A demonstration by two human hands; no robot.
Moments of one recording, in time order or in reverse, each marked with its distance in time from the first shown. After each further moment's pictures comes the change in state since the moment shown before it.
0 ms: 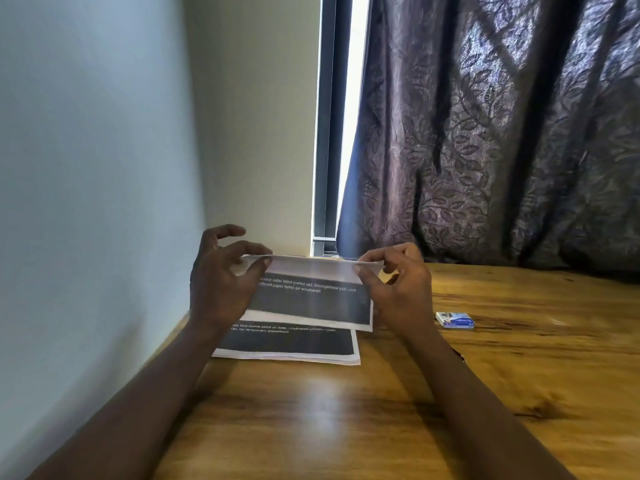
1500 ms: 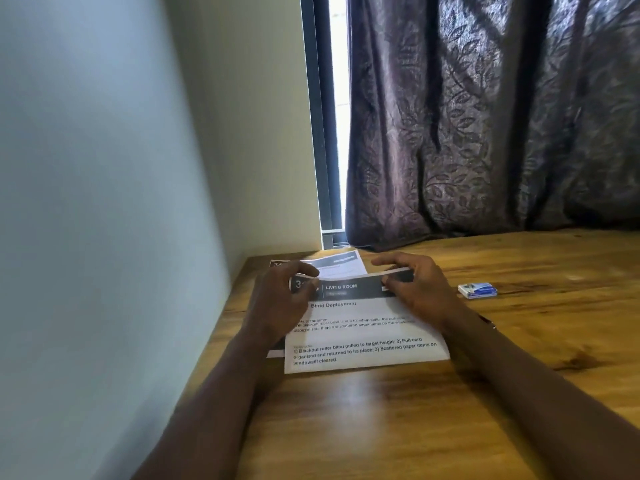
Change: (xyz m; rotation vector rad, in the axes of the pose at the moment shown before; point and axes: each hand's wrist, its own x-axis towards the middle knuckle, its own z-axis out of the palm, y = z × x) left_hand -0.006 -0.007 0.022 -0.074 -0.436 -0.055; right_hand -0.015 -0.002 -0.004 0.002 -0.269 0.330
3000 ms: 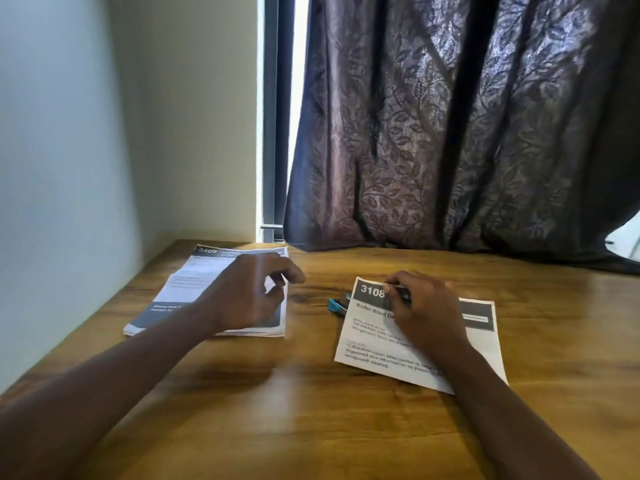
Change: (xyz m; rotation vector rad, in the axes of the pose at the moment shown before) left_hand -0.009 0.069 0.063 0.115 -0.243 0.345; right_hand -0.041 0.061 -0.130 -0.785 0.178 -0.209
